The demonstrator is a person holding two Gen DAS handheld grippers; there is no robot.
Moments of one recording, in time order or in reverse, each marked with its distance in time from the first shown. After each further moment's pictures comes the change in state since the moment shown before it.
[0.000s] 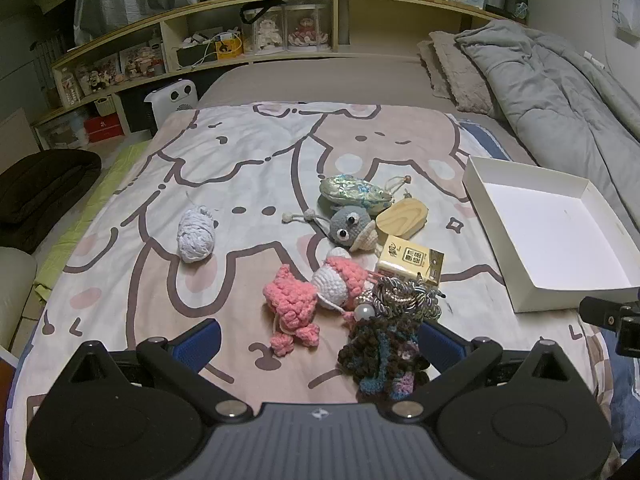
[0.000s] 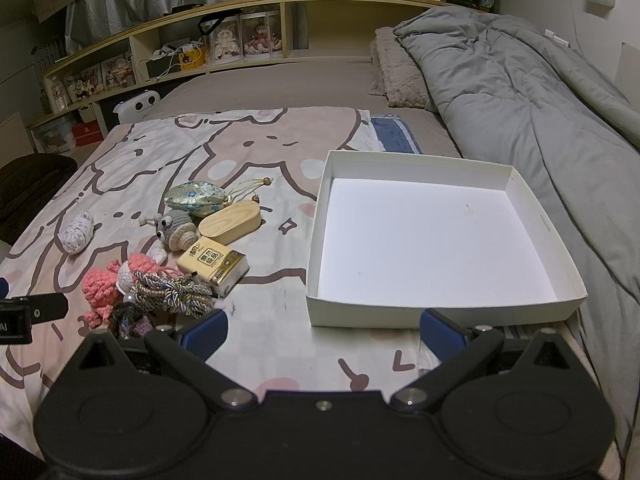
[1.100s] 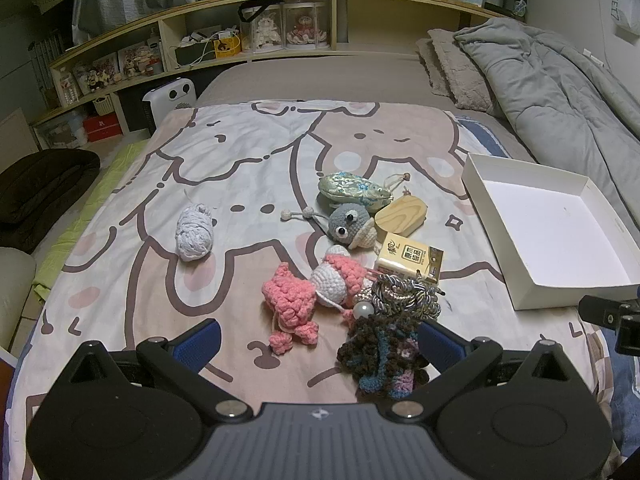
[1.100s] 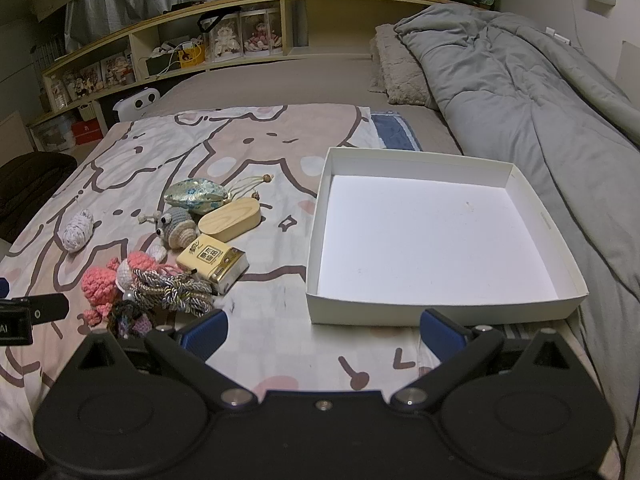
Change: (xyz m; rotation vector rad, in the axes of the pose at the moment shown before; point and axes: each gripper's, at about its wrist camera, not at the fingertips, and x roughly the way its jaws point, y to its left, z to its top) left arm 0.002 -0.002 -0.002 -0.004 0.004 0.004; right arm 0.003 0.000 -0.002 0.000 0.008 0.000
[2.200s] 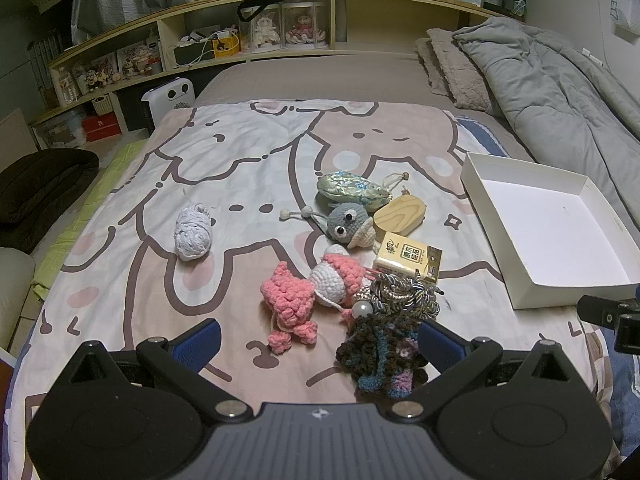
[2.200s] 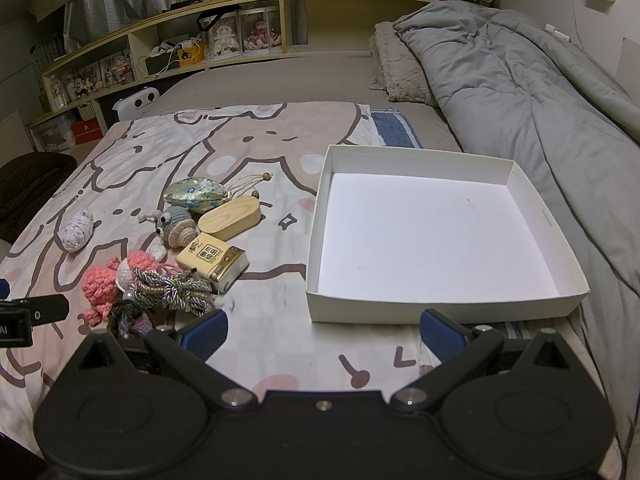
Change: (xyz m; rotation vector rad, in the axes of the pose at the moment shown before) left arm 0.001 -0.001 -0.002 -0.008 0.004 0.007; right arm 0.001 0.000 0.000 0.001 0.003 0.001
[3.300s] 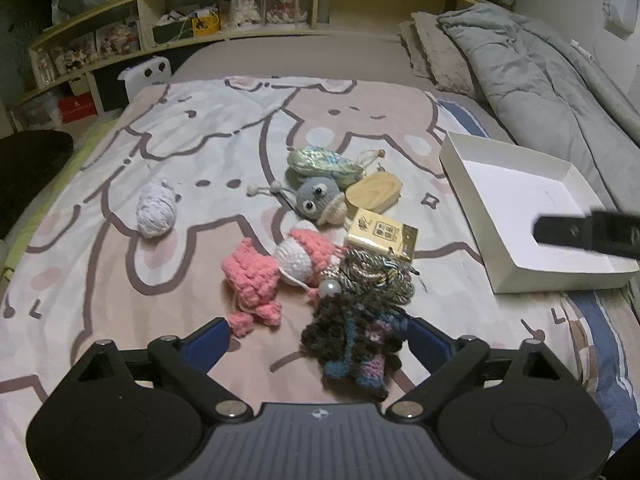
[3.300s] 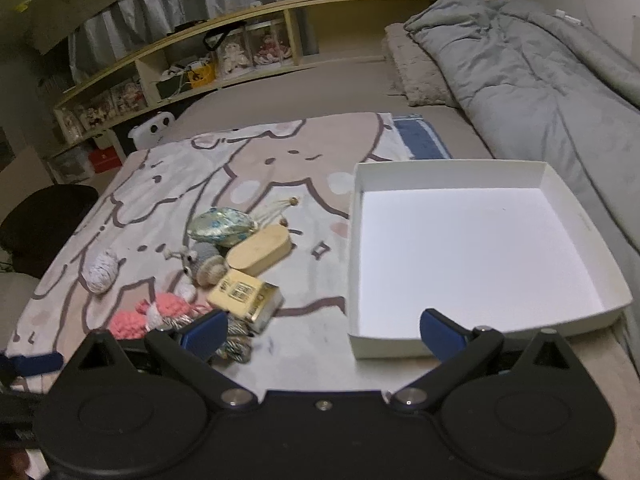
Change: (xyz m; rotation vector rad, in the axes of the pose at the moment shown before) left arm 0.020 -0.010 -0.007 -0.012 0.063 -0.082; right arm 0.022 0.010 0.033 0.081 -0.009 0.119
